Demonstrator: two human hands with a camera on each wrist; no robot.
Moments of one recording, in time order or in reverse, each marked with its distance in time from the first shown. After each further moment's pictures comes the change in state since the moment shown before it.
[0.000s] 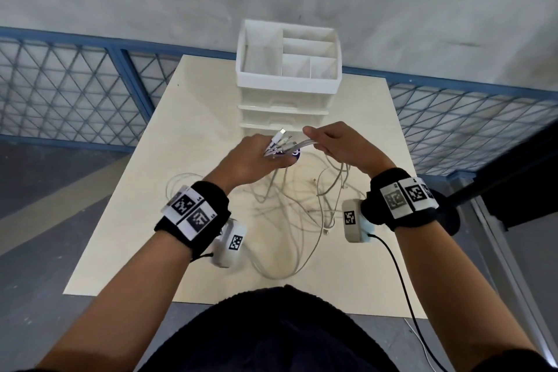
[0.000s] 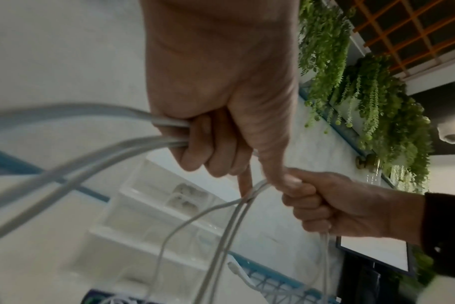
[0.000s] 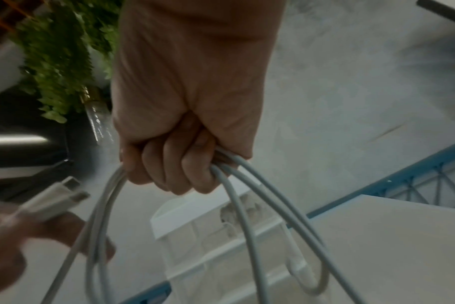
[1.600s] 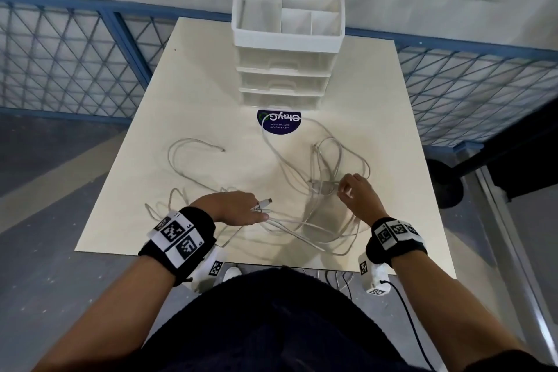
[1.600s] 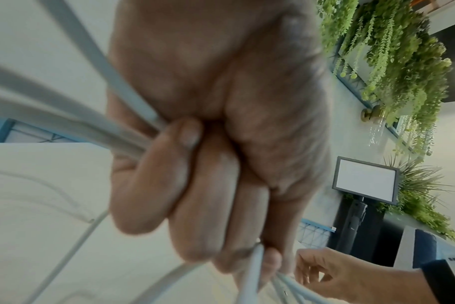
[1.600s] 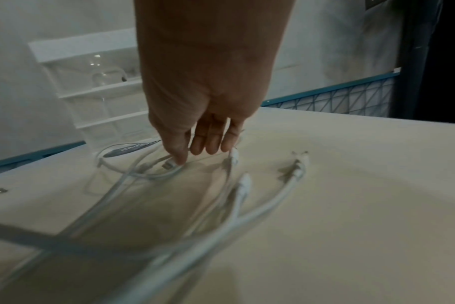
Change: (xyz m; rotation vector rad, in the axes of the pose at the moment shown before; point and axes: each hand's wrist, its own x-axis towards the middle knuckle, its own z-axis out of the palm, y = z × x) left_hand -0.083 -0.053 0.055 0.437 -0.733 -0.334; right_hand -0.082 0.183 0.081 -0.360 0.185 0.166
